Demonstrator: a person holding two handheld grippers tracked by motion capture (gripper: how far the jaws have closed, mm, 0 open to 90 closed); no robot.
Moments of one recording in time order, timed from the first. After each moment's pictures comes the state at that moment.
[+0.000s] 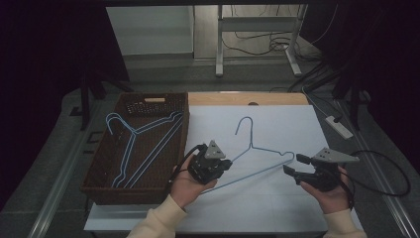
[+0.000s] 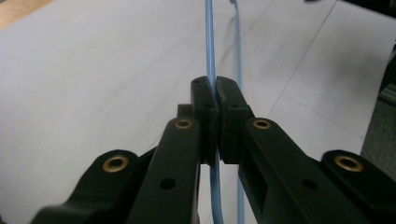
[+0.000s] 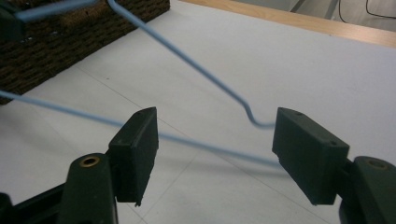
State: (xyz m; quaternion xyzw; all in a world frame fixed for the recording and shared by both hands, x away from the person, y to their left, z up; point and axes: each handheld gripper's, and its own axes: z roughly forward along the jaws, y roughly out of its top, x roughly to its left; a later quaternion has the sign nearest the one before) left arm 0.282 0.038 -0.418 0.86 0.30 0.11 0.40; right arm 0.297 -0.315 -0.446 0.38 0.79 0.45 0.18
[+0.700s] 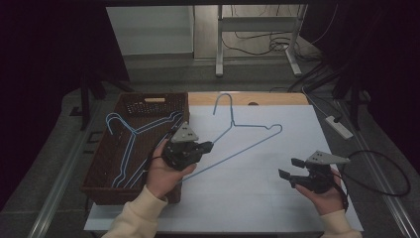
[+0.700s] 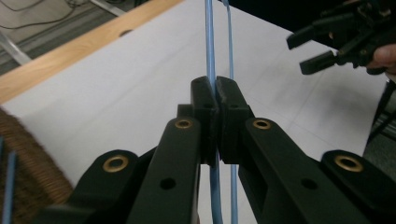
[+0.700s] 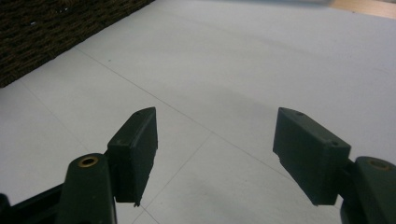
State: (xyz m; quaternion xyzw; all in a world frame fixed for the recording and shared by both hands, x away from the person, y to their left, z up) left arm 0.283 0.104 -0.370 0.82 0.33 0.15 0.45; right arm 0.300 -0.309 -0.465 0.38 0.80 0.44 0.16
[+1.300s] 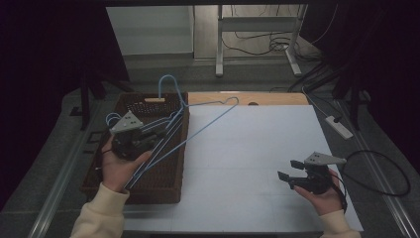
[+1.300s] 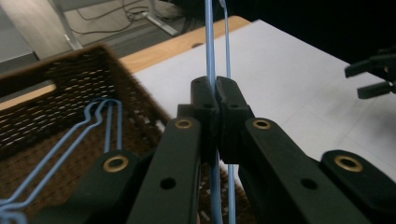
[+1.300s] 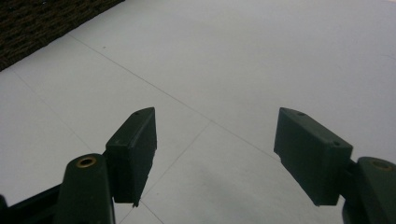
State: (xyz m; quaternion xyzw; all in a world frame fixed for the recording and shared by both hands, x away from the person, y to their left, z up) left arm 0.279 0.211 -0.363 0.76 0.40 0.19 0.47; right arm 0.302 -0.309 -0.473 0.38 0.81 0.42 0.16
